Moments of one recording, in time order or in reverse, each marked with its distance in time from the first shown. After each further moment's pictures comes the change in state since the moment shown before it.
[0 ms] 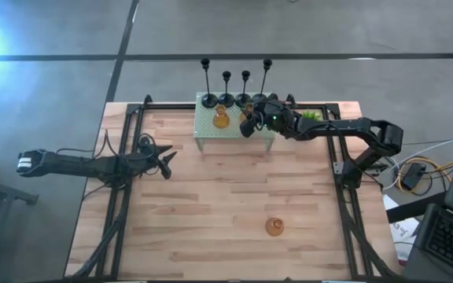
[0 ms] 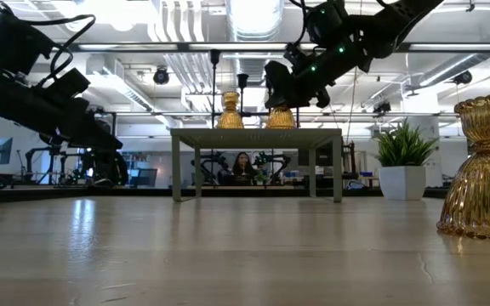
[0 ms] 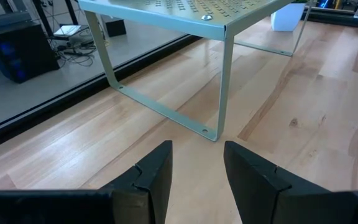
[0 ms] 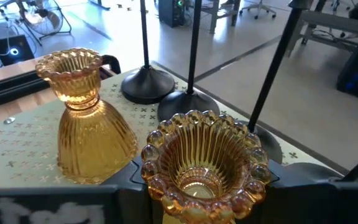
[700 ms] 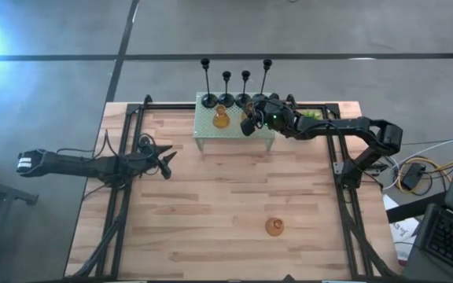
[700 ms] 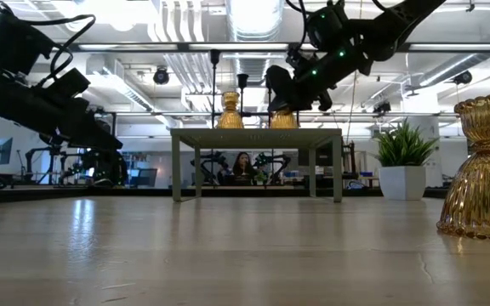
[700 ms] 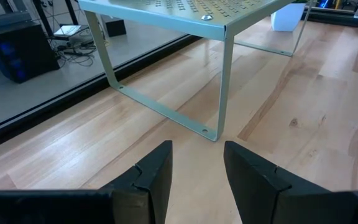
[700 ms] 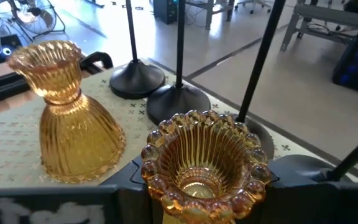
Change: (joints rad) left arm 0.000 0.000 0.000 0.000 0.000 0.000; right arm -0.022 0.007 -0.010 0.003 -0.001 0.016
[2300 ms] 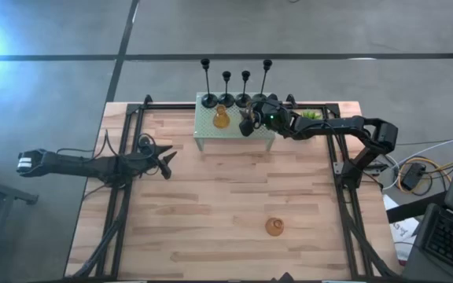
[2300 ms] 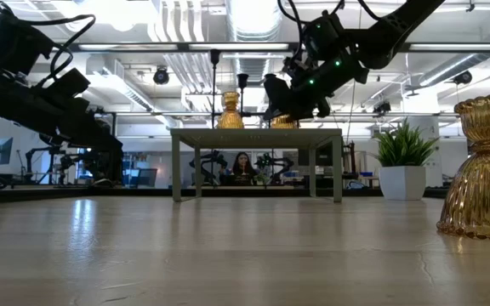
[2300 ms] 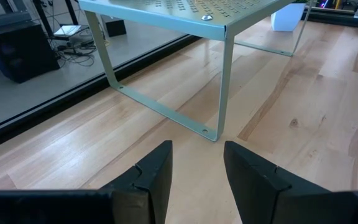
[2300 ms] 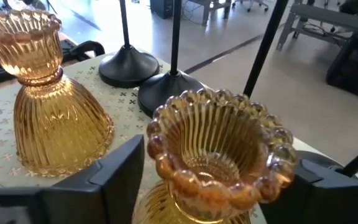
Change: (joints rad) left arm 0.000 0.000 0.000 0.000 0.000 0.000; right arm -0.011 0.051 -0.003 0.032 0.004 -0.030
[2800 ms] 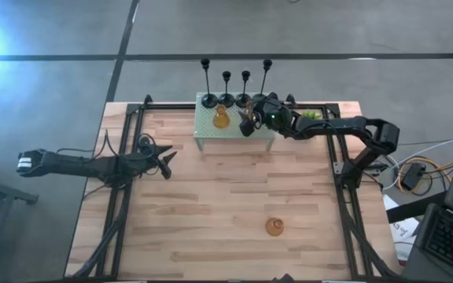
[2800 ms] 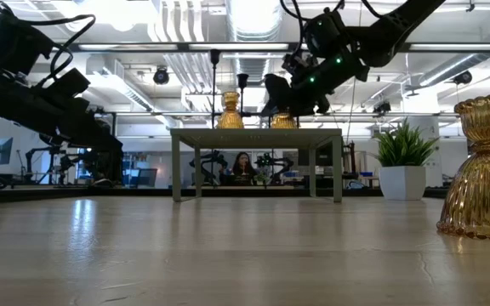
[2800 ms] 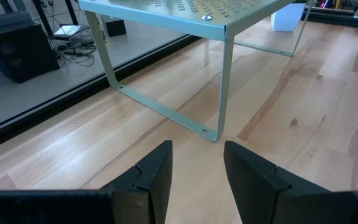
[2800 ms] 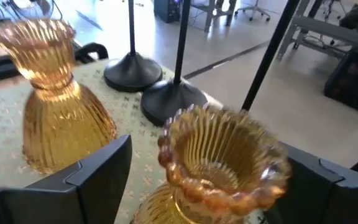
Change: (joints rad) left arm 0.000 0.000 0.000 0.000 0.000 0.000; right arm 0.003 -0.015 0.000 0.003 -0.005 -0.057
